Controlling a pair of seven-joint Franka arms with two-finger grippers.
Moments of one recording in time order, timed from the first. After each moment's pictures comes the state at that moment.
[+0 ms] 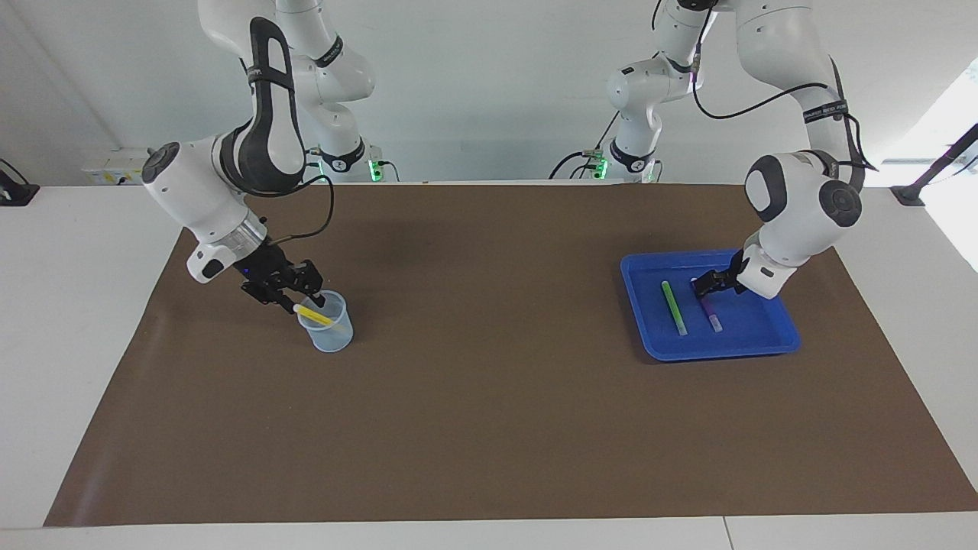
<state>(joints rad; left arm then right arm) 0.25 0.16 -0.25 -1.95 -0.04 1.93 -0.05 0.06 0.06 -0.12 -2.16 0.49 2.28 -0.33</state>
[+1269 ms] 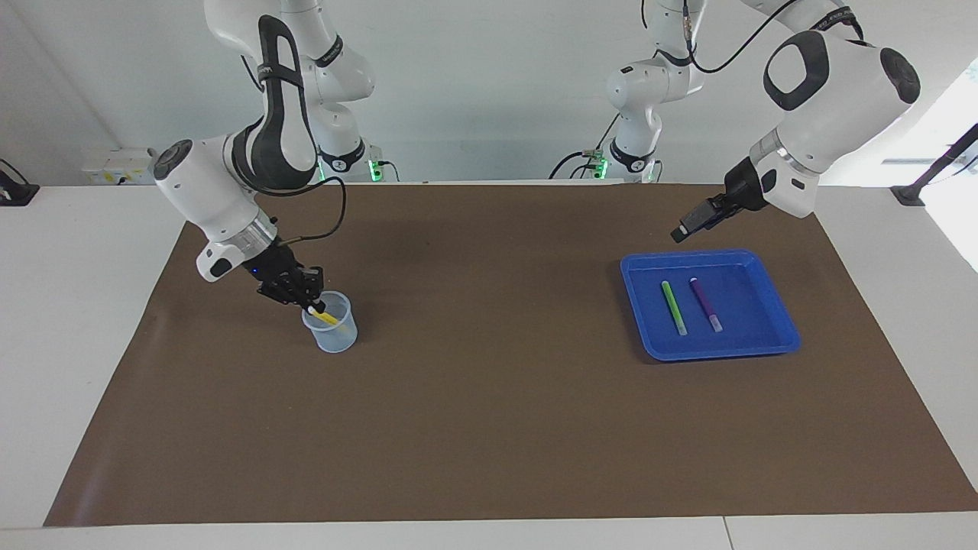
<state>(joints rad) 0.22 -0.04 -0.29 -1.79 -0.41 1.65 -0.51 0.06 0.05 -0.08 -2.13 0.50 2.27 -0.22</state>
